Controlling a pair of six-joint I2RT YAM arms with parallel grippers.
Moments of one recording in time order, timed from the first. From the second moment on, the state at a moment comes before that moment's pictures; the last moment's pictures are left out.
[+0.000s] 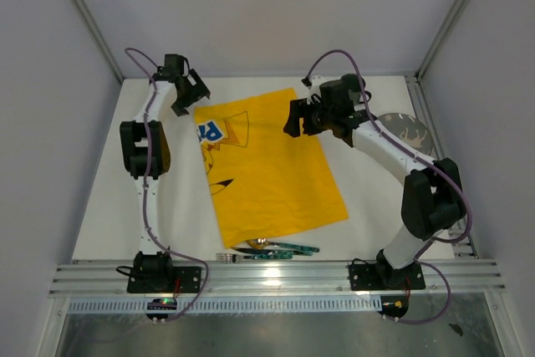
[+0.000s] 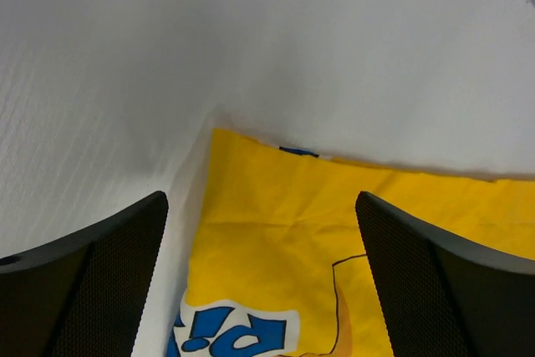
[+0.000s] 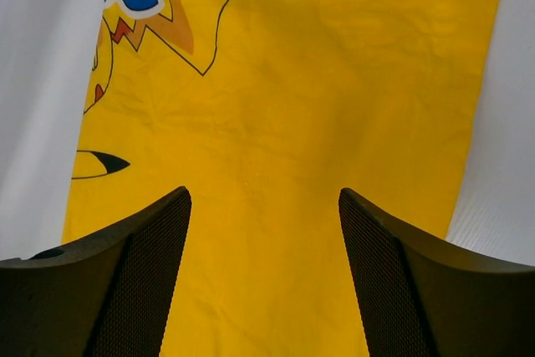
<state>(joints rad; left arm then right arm) -0.02 2.45 2.20 -0.70 0.03 -0.64 0.42 1.67 1.30 -0.26 -0.27 0.21</state>
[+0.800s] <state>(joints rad) -0.30 1.96 1.63 -0.71 0.05 -0.58 0.44 1.48 1.00 -0.20 -0.29 0.30</state>
